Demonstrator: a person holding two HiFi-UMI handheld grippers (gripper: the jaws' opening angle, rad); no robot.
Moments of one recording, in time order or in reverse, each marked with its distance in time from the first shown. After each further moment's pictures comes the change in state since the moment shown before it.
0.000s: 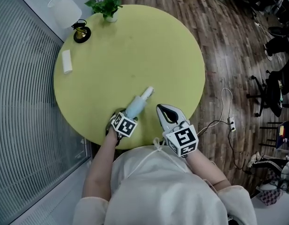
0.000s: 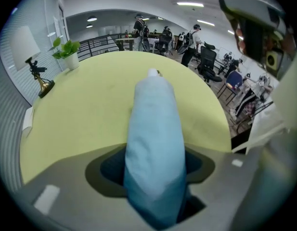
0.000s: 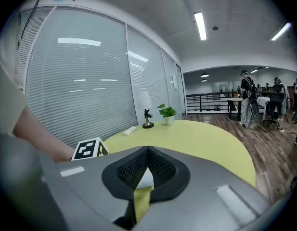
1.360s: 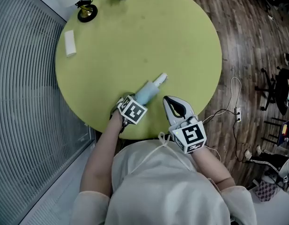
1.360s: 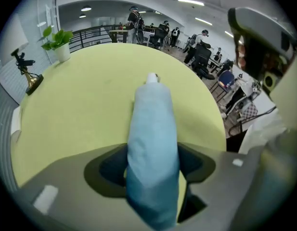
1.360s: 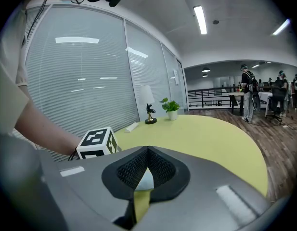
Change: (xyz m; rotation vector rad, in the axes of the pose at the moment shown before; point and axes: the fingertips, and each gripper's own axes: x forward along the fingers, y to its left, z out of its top) left arm 0.003 0.013 -0.001 0.015 0.070 -0.120; right arm 0.036 0.022 -0.015 0.020 0.036 0.026
